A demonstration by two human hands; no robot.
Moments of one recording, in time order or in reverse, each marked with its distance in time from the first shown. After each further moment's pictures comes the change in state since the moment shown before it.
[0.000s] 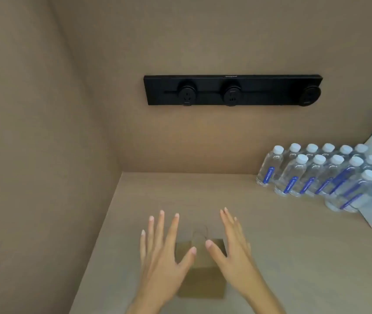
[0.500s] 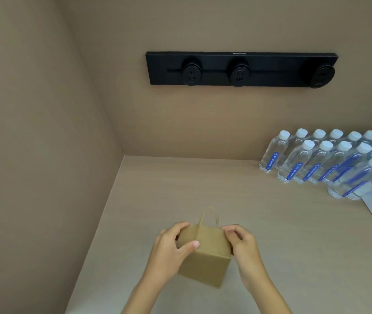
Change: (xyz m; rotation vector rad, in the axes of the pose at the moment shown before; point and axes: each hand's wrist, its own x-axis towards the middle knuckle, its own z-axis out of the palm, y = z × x) left_hand -0.002 -0.011 0.019 -0.439 -0.266 -0.252; right_hand -0.006 0.012 0.006 0.650 0.107 0.465
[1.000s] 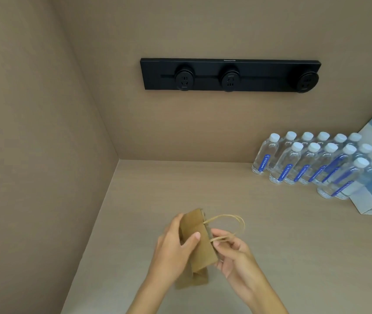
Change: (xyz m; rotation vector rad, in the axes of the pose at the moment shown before) left_hand -0.012 0.036 0.004 -0.005 0.037 0.003; right_hand -0.033 -0.006 -0.010 0.570 -0.322 0.185
